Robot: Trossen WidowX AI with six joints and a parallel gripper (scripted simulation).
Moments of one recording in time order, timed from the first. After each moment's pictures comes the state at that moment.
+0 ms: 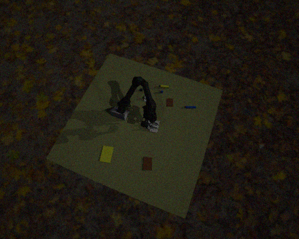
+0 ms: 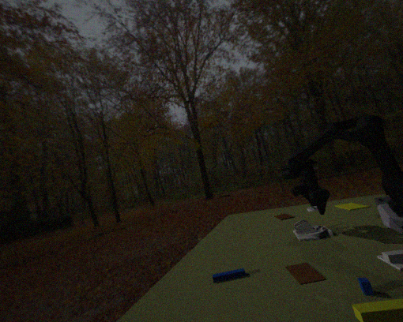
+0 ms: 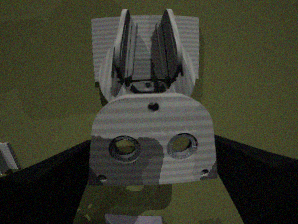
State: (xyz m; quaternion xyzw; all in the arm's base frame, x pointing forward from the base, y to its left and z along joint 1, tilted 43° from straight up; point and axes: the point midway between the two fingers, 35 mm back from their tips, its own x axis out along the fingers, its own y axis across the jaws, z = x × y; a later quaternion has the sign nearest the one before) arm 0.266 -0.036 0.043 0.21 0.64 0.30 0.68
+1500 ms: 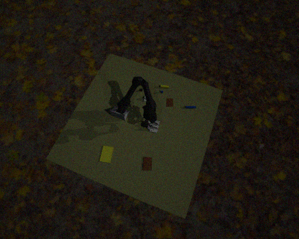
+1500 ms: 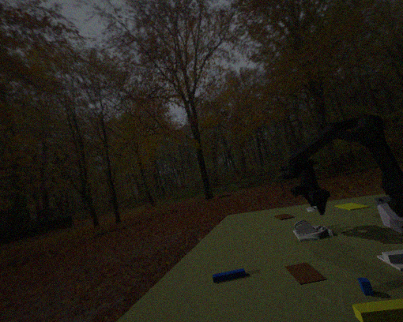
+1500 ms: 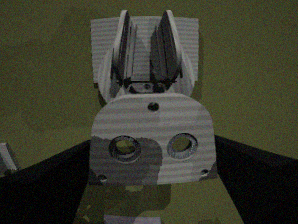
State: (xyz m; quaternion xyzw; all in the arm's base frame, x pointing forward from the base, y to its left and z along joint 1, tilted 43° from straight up) arm 0.267 -0.036 0.042 0.21 0.64 0.30 0.68
